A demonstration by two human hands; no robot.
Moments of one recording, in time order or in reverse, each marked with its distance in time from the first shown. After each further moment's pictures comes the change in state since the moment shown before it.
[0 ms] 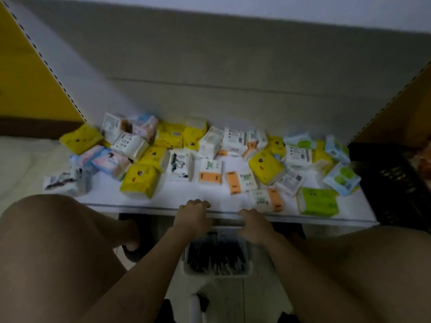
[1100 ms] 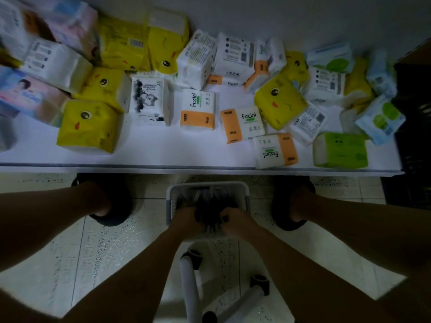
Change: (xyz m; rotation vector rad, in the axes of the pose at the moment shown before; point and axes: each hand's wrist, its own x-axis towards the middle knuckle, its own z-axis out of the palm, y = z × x) left_hand 0.047 -0.049 0.192 -0.474 -0.326 -0.136; right_hand 0.060 0.042 0.131 0.262 -0.305 0.205
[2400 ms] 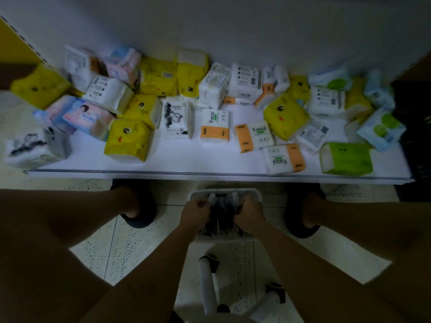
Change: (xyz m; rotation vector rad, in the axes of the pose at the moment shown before) left_hand -0.063 0.037 -0.044 -0.612 0.272 -0.178; right_hand -0.016 -0.025 -0.003 0.112 0.301 -0.026
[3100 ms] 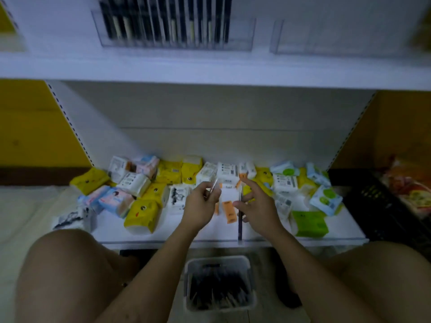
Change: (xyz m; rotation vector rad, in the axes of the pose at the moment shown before) left_hand -0.122 0.181 -0.044 0.054 0.213 0.775; right_hand -0.149 -0.103 -0.160 0.408 0.502 -0.660
